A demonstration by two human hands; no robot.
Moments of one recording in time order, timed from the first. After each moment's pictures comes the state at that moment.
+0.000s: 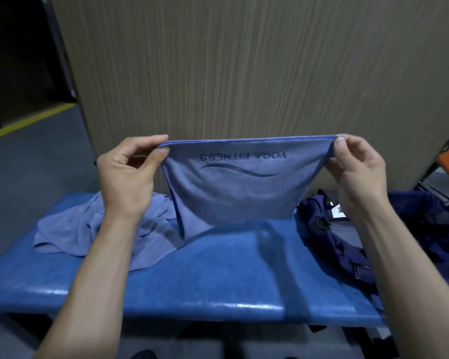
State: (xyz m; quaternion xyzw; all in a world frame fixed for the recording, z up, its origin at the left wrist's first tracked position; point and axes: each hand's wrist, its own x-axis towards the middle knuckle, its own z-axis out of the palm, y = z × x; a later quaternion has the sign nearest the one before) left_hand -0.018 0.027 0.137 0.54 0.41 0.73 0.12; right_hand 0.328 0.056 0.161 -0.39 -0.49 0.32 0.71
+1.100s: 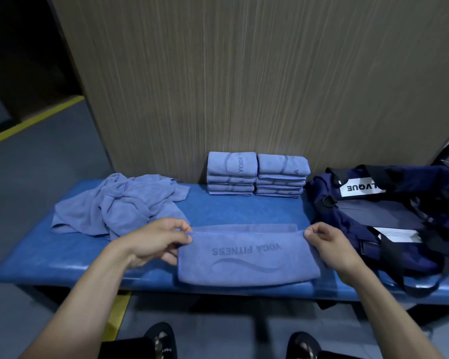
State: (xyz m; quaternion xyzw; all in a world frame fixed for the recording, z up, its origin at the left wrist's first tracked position) left_hand -0.025 -0.012 0.028 0.51 0.54 0.24 0.62; right_hand 0.362 0.003 -0.017 -0.66 -0.54 0.37 0.37
